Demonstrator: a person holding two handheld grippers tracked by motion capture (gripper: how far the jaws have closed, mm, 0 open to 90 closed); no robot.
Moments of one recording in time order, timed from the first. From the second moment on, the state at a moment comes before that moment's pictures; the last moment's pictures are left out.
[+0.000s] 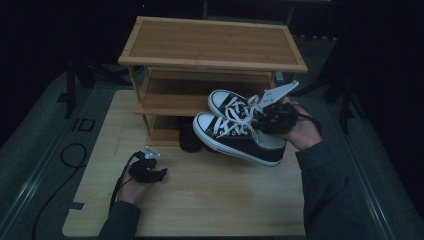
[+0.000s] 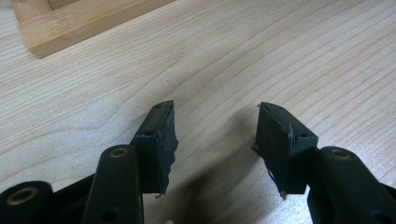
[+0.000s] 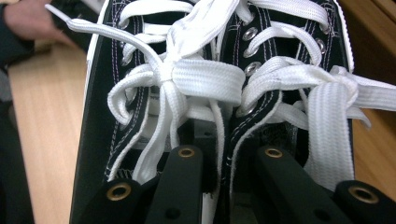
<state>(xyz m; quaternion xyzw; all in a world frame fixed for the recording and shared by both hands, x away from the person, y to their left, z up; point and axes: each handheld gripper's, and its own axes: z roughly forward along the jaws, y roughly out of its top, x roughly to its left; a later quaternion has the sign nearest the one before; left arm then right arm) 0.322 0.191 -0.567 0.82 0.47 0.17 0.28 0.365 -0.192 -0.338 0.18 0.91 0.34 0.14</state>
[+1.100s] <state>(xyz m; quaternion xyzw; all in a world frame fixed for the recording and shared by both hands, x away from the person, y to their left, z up) 0.323 0.192 -0.567 0.82 0.47 0.17 0.28 0.424 -0.159 -0.345 0.27 0.87 0.36 0.20</state>
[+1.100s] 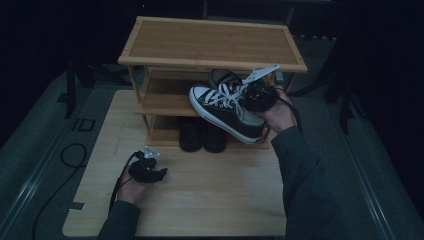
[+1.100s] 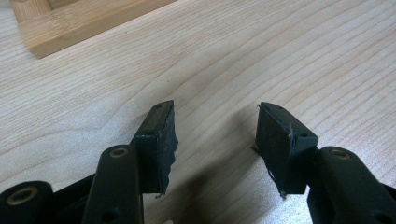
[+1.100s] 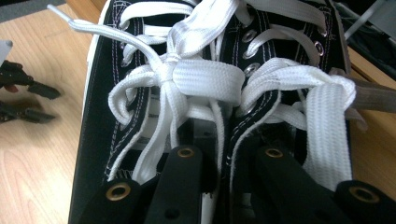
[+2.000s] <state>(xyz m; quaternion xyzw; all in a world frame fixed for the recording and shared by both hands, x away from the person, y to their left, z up) 0.323 0.192 -0.567 0.82 0.47 0.17 0.28 0.420 -0.143 -0.340 0.30 0.85 0.32 0.30</state>
